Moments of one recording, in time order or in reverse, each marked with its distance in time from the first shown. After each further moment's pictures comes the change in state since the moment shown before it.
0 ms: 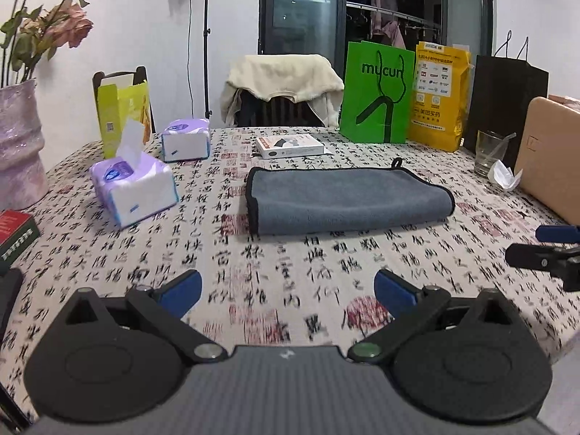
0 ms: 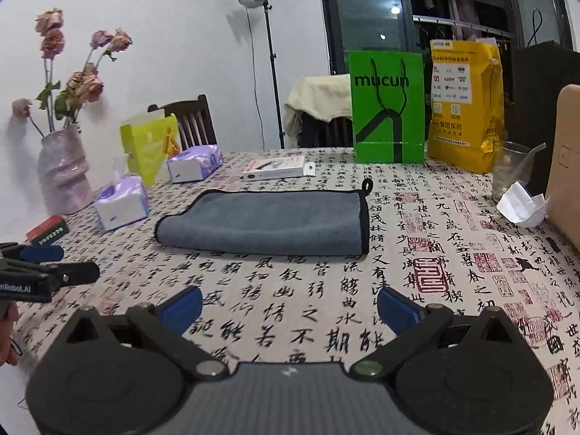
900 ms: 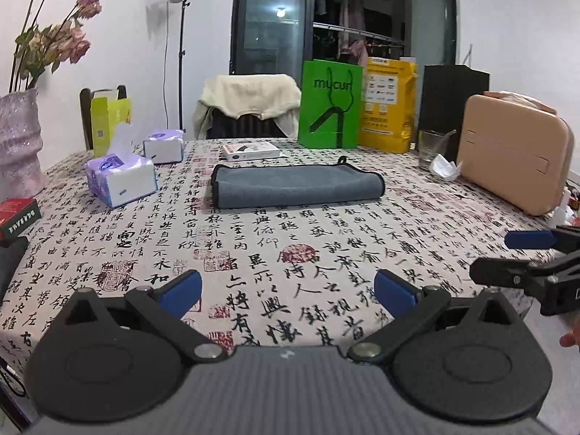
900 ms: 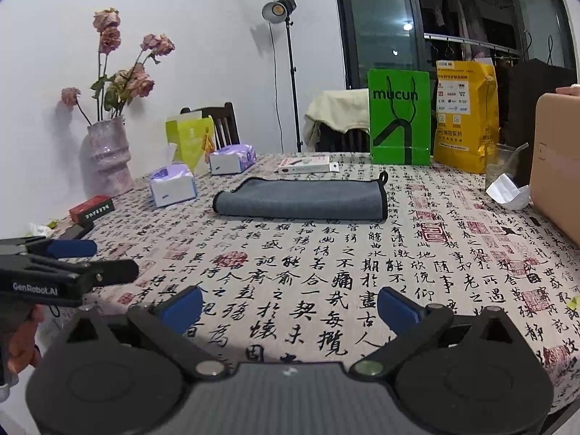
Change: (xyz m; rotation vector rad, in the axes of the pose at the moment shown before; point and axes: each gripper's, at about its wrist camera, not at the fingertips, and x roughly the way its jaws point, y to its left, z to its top) left arm -0.088 -0.032 -0.064 0.034 -0.081 -0.096; right arm -0.100 0.047 -0.069 -0.031 -0.047 0.030
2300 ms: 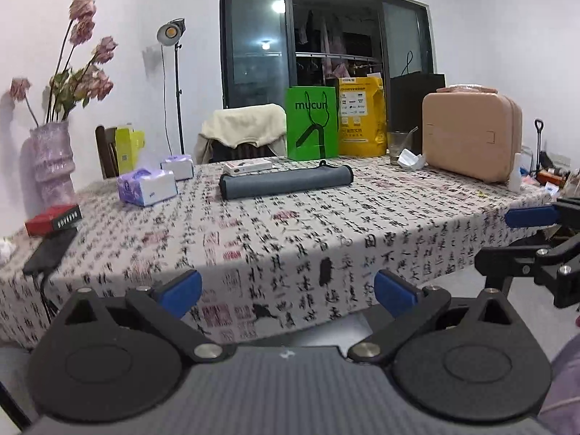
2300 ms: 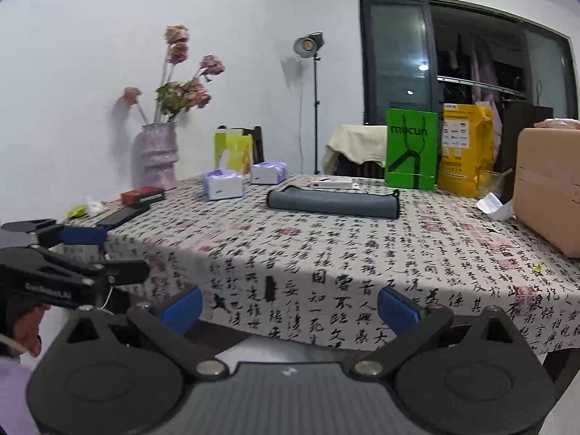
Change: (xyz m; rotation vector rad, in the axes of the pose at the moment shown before) left arm -0.133 -0.022 -0.094 0.078 -0.112 0.009; right arm -0.131 0.071 -0.094 -0.100 -0.113 0.020
